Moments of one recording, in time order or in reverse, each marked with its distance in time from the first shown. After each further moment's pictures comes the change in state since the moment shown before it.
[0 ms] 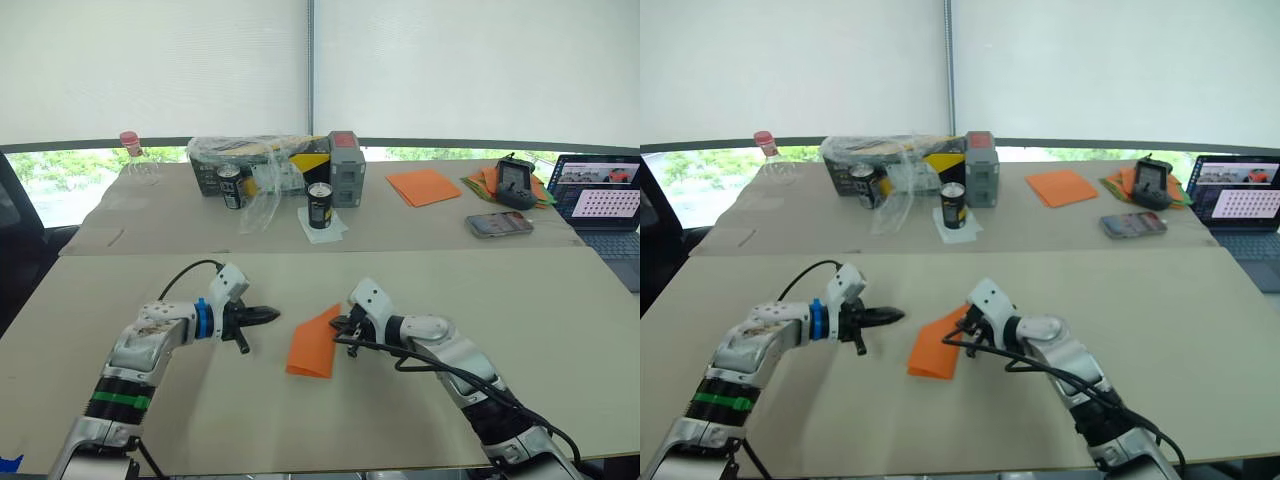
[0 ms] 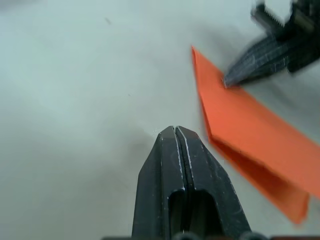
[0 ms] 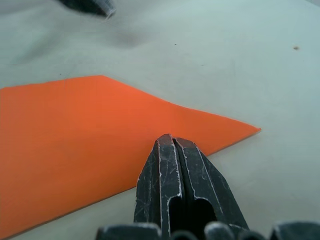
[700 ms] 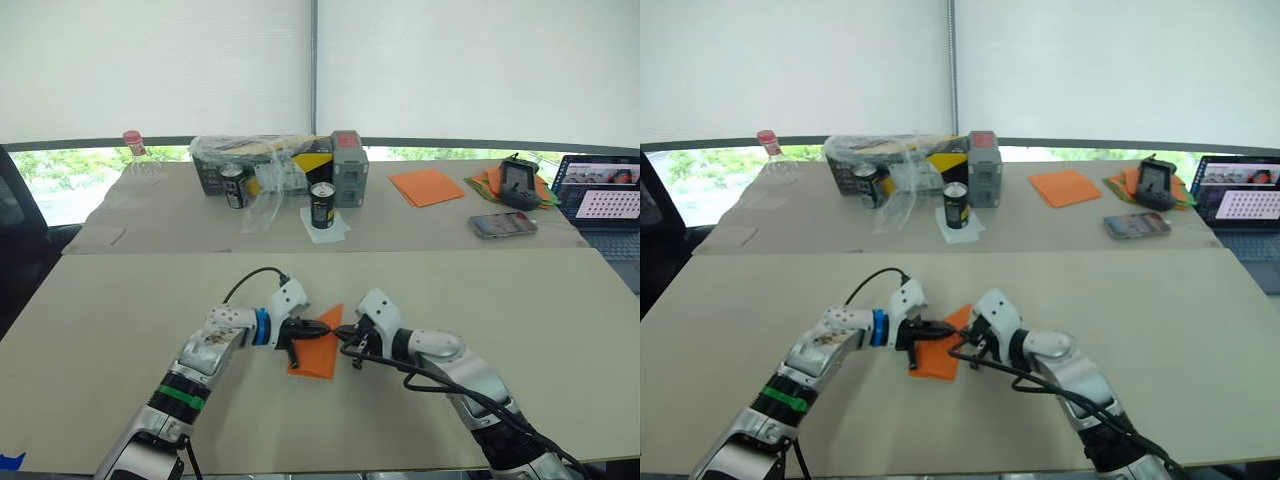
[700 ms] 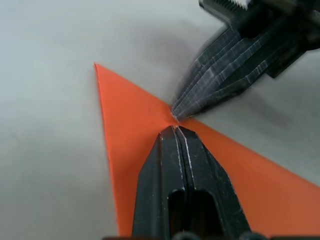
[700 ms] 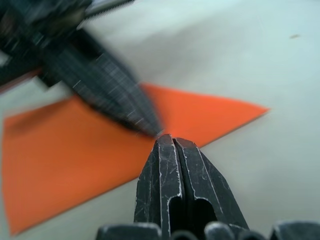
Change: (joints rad) left arm -0.013 -0.130 -0.242 0.038 0.154 -0.177 0.008; right arm 0.104 0.016 -0.093 -0.113 0.040 -0.002 -0.050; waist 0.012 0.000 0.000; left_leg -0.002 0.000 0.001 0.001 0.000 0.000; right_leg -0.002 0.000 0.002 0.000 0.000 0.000
